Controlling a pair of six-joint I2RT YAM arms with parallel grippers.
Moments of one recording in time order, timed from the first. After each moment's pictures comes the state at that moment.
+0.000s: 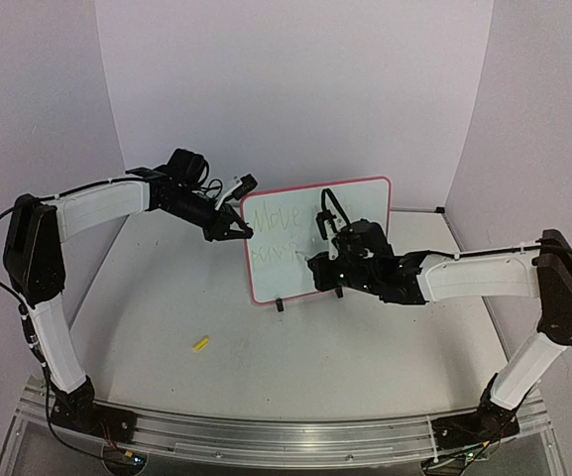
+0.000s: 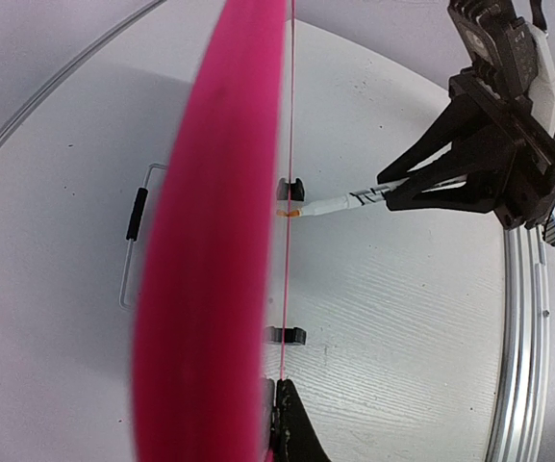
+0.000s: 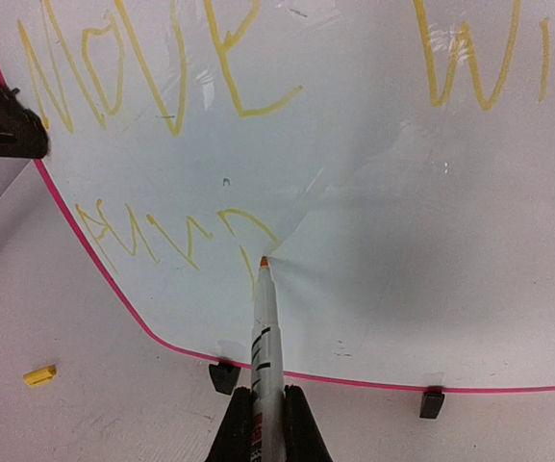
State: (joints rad) left arm -0.51 1.84 1.57 -0.56 0.70 0.40; right arm 0.88 1.66 1.03 0.10 0.23 0.33
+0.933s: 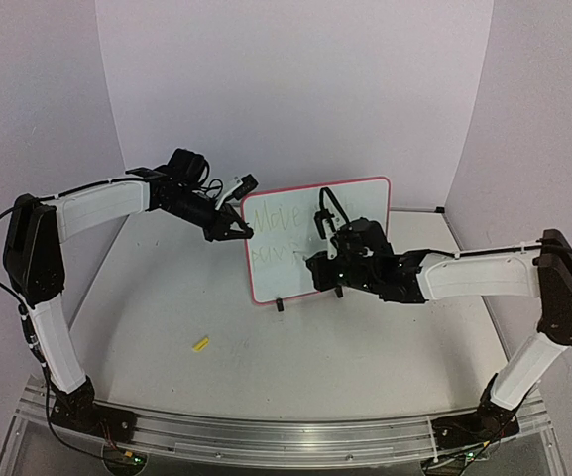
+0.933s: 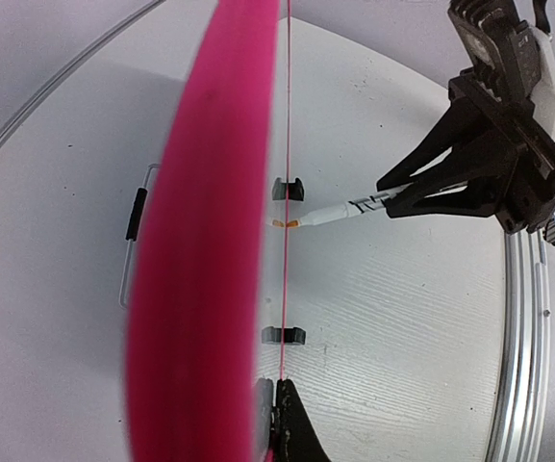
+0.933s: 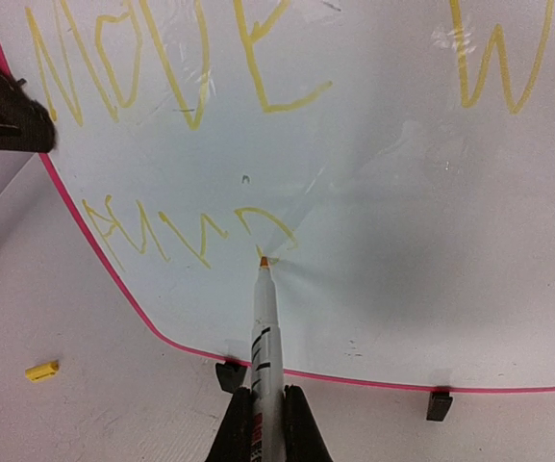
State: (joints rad) left arm -0.51 1.84 1.57 -0.56 0.69 0.40; right arm 0.88 1.66 1.04 0.09 0.21 0.32
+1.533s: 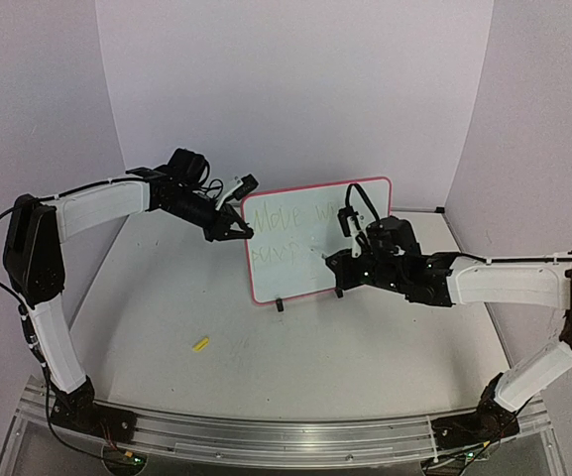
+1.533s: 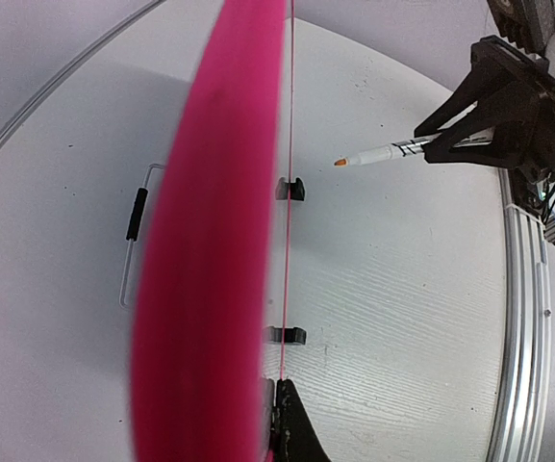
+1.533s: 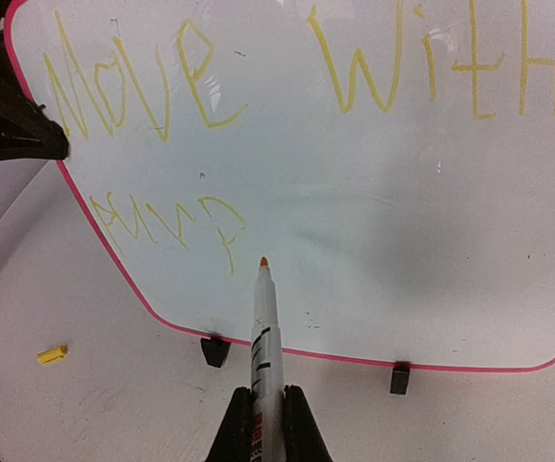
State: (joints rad) left arm -0.51 1.84 1.57 -0.56 0.69 0.40; right arm 0.83 1.49 0.92 0.07 0.16 0.31
